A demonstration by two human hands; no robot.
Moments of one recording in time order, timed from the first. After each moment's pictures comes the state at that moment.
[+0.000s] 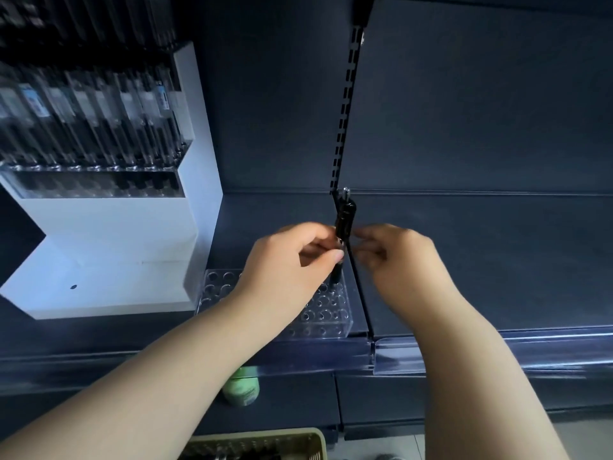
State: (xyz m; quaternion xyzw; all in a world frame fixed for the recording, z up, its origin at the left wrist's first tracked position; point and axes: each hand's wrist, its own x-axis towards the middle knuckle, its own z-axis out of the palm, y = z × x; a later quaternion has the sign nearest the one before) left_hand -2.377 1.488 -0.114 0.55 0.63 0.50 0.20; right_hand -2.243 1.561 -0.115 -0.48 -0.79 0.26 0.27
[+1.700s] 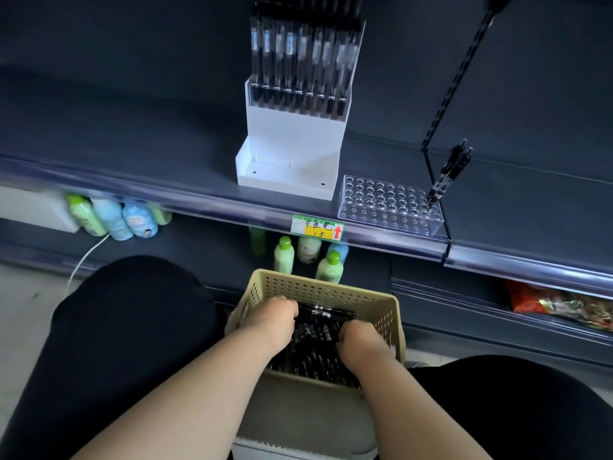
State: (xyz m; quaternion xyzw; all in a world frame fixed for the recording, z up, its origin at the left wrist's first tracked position) left_hand -2.435 1.252 -0.261 0.49 0.84 0.00 0.25; right_hand -2.287 1.328 -0.272 -0.52 -0.80 0.24 -0.18
